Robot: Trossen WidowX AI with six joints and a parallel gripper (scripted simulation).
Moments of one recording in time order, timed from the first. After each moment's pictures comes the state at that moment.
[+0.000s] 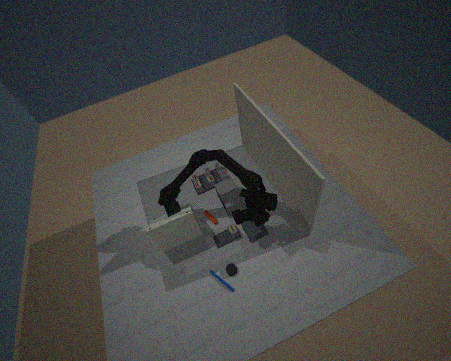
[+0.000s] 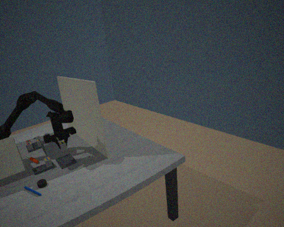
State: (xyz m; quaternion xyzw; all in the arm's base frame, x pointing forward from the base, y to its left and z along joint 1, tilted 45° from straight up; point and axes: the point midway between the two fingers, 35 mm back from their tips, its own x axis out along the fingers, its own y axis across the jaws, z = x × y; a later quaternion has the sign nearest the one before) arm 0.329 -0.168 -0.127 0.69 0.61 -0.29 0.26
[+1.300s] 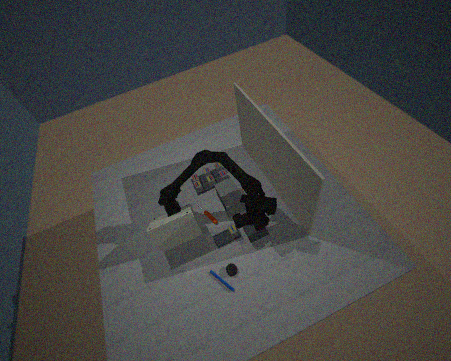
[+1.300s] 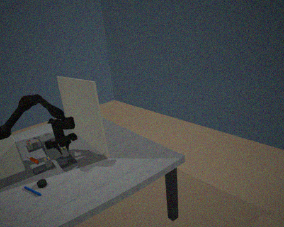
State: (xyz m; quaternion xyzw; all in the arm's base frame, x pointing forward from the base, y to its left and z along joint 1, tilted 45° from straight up) arm 0.331 -0.138 -0.154 0.69 0.61 -0.29 0.26
